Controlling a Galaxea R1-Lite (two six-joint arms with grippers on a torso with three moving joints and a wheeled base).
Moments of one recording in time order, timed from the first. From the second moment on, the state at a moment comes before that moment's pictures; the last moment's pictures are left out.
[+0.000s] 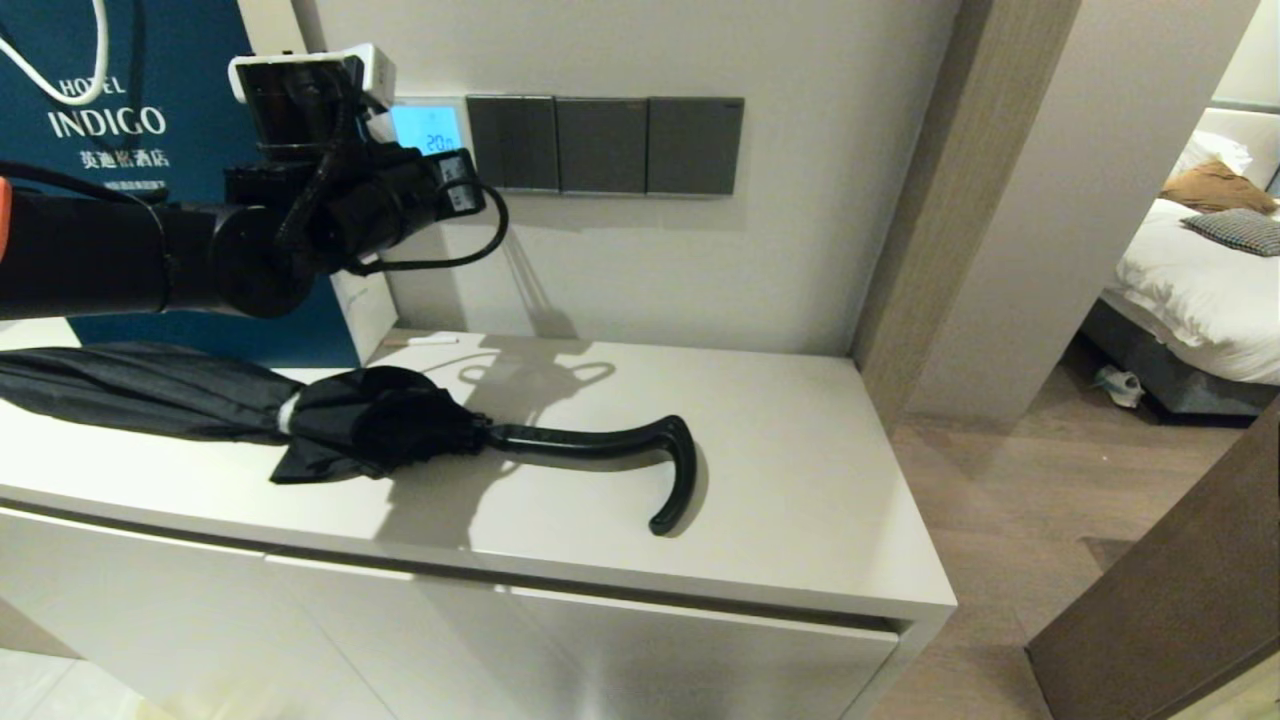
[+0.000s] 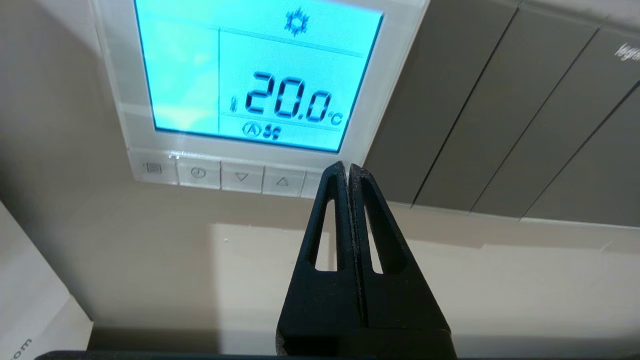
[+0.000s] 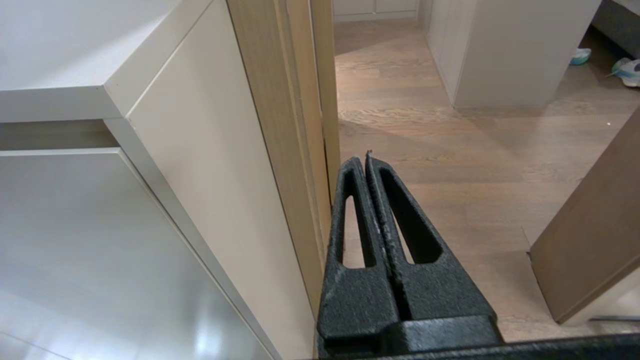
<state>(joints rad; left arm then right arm) -0.30 2.00 -1.66 -0.40 0.05 -0.19 0.00 0.00 0.00 0.00 -0.01 -0.01</state>
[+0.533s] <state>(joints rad) -0.30 2.00 -1.66 -0.40 0.05 -0.19 0.00 0.00 0.00 0.00 -0.01 -0.01</state>
